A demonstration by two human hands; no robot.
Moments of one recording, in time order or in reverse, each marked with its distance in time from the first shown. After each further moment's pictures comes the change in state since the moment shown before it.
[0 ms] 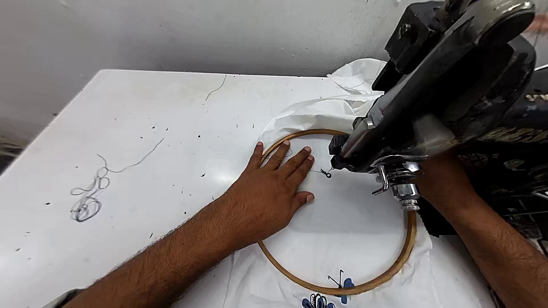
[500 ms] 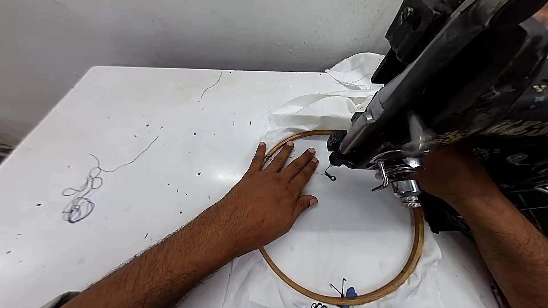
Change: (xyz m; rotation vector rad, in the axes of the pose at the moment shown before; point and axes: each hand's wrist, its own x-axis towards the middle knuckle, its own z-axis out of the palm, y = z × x) left_hand -0.001 0.008 0.001 -0.020 0.006 0.032; right_hand 0.004 -0.002 -0.016 -0.105 -0.137 0.104
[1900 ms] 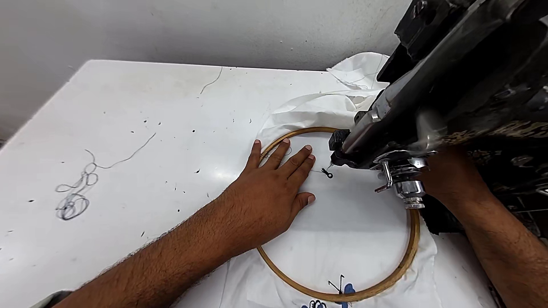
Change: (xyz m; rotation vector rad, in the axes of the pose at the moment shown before) left_hand 0.000 -0.001 -0.003 -0.005 -0.023 -0.036; right_hand -0.001 -0.002 0.006 0.060 0.061 -0.023
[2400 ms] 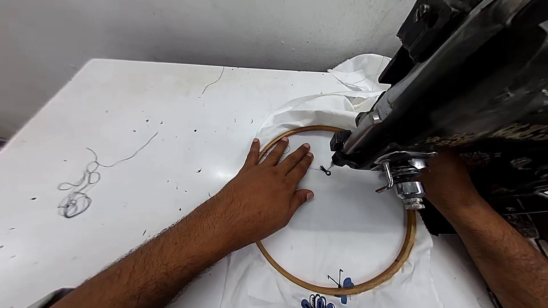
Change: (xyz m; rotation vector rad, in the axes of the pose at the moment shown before) left_hand 0.001 -0.004 -0.002 -0.006 -0.003 -0.024; right_hand -0.005 0.002 0.009 0.057 0.056 -0.023
